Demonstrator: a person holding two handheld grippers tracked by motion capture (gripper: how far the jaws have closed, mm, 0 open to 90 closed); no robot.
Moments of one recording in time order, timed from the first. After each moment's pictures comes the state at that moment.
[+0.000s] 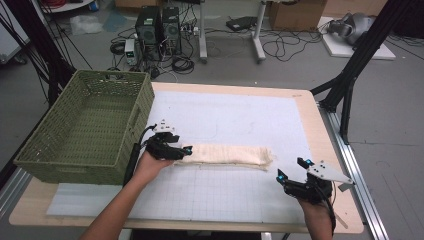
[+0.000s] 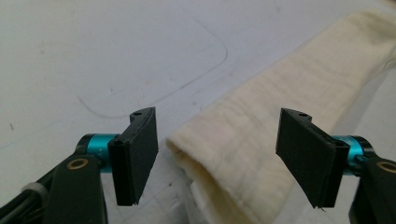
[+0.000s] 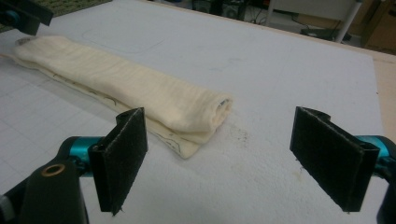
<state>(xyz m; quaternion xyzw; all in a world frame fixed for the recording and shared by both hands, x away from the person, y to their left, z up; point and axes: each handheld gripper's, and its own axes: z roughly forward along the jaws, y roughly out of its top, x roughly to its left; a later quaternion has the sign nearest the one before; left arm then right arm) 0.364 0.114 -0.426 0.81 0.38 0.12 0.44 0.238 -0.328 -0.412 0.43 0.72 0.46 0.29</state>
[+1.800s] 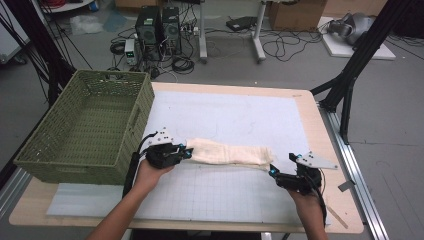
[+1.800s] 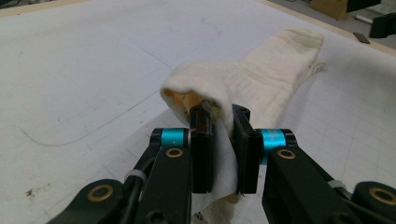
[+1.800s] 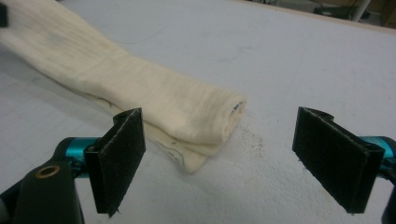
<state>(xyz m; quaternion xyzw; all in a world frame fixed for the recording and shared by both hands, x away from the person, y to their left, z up) 0.338 0.114 -0.425 0.79 0.30 0.11 0.52 0.274 -0.311 -0.419 0.44 0.74 0.43 0.26</state>
